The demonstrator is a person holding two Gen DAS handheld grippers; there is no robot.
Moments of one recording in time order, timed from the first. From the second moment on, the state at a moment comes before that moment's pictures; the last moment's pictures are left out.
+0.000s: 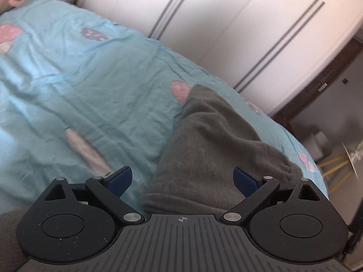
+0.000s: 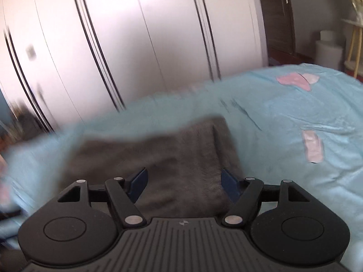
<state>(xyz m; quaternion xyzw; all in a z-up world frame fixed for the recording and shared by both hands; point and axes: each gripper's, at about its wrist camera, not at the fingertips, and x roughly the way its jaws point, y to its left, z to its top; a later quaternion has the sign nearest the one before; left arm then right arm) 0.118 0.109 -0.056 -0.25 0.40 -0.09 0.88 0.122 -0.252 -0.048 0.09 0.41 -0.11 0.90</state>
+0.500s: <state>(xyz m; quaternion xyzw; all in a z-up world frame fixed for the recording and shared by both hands) 0.218 0.086 -0.099 -0.22 0.47 -0.20 0.83 0.152 -0.351 -0.087 0.30 0.51 0.06 0.81</state>
